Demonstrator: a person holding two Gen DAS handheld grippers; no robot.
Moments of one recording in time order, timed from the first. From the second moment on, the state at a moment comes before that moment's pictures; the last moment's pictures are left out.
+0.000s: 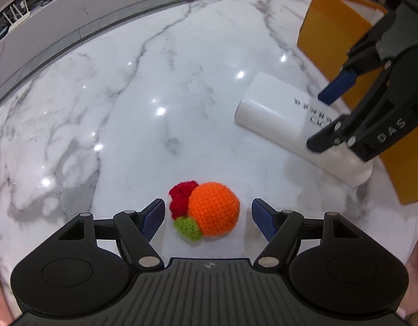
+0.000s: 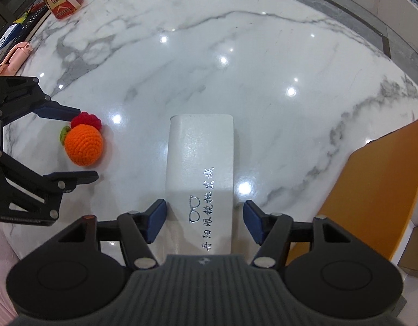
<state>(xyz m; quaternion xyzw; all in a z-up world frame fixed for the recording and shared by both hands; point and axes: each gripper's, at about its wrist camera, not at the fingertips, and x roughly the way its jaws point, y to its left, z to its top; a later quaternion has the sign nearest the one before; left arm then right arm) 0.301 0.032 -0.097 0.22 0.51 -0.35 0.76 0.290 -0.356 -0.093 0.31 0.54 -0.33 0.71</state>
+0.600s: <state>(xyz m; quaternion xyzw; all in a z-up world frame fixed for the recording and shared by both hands) 0.313 0.033 -0.104 0.17 0.54 -0.30 0.77 0.290 -0.360 -0.110 0.35 0.54 -0.35 0.68</state>
